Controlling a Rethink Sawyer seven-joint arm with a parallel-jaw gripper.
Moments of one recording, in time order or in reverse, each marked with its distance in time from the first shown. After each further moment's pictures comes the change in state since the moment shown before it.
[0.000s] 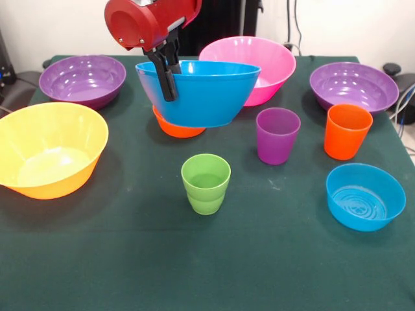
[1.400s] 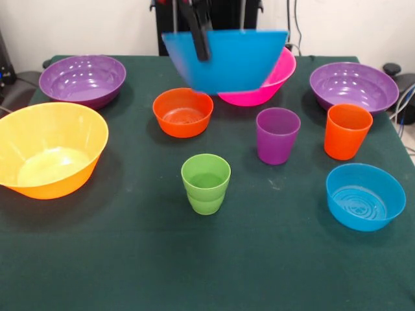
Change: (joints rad) arm -0.049 -0.099 0.086 0.157 0.028 -0.086 0.000
